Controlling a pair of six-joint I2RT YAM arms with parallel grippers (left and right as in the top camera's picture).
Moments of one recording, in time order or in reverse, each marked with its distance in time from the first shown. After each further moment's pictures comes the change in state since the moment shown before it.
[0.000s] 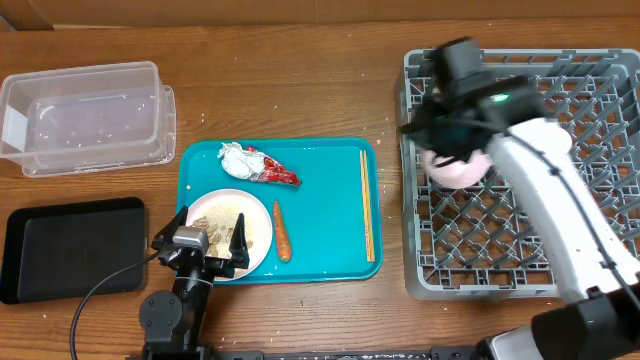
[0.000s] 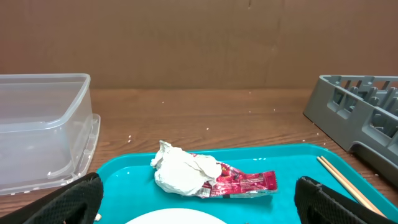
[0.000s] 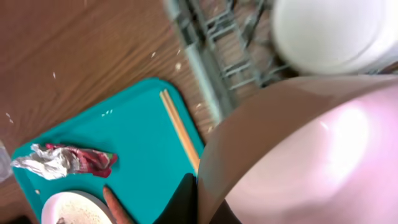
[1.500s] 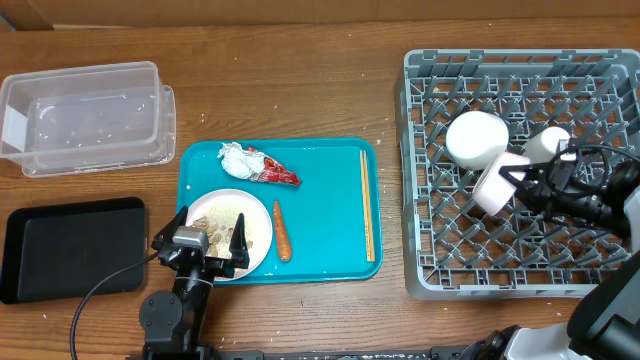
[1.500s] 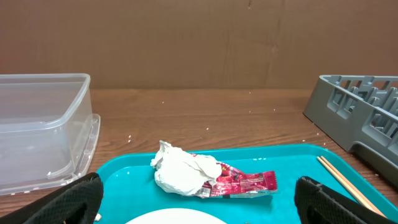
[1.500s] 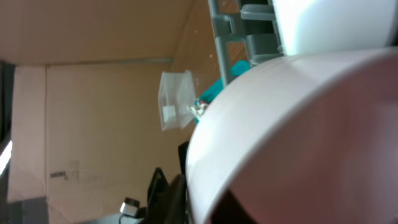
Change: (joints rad) left arm 0.000 0.000 0.000 0.000 0.000 0.000; right arm -0.896 -0.001 -0.565 -0.033 -1.206 -1.017
